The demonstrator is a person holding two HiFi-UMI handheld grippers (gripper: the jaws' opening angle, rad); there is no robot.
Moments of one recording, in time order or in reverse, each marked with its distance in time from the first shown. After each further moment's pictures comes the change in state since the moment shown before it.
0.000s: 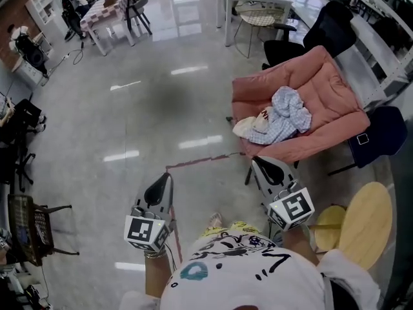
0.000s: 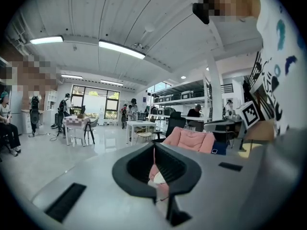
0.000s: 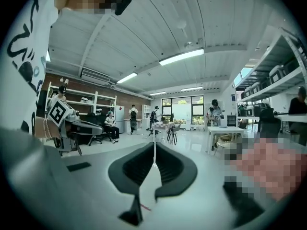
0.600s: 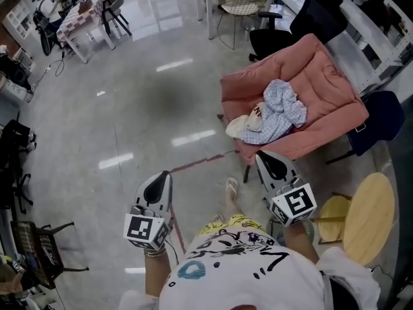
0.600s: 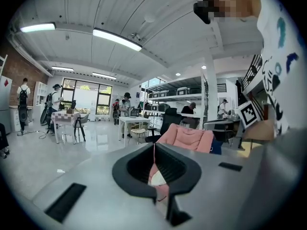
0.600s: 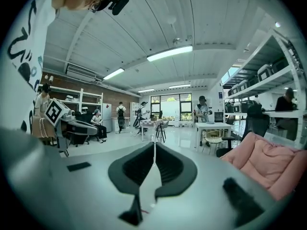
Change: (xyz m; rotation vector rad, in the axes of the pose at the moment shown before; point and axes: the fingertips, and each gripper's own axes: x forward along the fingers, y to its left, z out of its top) left arm 0.097 0.026 -0.001 0.003 0.054 -0.103; right arm 0.043 -0.076 -0.018 0.050 0.037 -0.142
